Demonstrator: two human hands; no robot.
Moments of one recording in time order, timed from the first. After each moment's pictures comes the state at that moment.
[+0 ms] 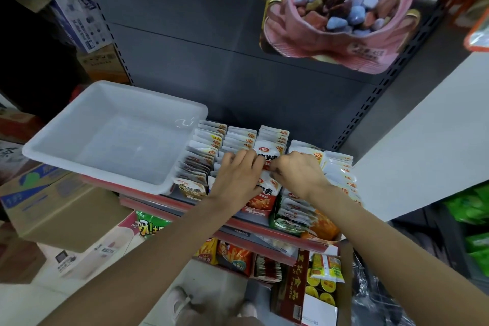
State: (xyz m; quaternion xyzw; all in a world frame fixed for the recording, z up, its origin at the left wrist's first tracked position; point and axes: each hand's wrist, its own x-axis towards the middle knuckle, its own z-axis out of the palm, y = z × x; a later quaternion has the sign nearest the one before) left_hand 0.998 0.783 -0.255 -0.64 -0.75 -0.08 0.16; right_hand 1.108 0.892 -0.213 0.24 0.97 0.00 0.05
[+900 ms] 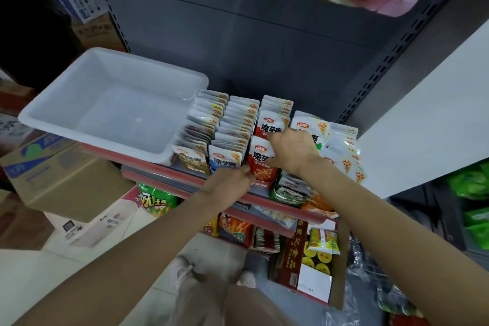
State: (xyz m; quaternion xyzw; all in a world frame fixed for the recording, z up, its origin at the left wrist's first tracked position) left_hand 1.006 0.748 -0.303 -0.69 -0.72 0.08 -0.08; right_hand 1.100 0.876 -0.221 0.25 0.96 0.05 0.13
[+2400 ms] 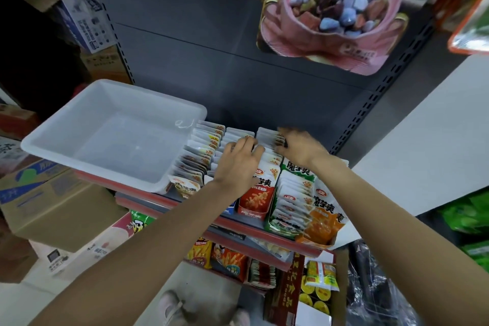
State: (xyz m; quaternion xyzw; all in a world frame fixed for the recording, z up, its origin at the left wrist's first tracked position) left_hand 0.994 0.810 -0.241 -0.62 -0.79 -0.04 0.04; right_hand 1.088 0.945 -0.203 0.34 0.92 -0.14 0.09
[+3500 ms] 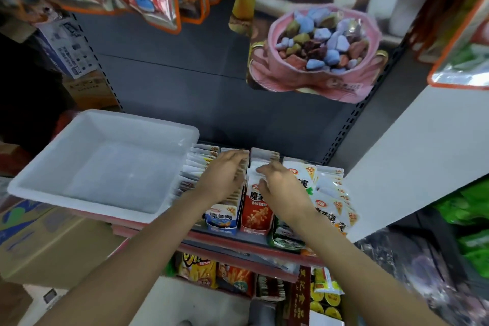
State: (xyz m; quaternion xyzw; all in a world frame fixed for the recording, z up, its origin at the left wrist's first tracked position) left_hand 0.945 0.813 -0.237 -0.60 -0.76 -0.21 -0.13; right_hand 1.098 0.866 -0.201 0.36 0.91 -0.19 -0.05
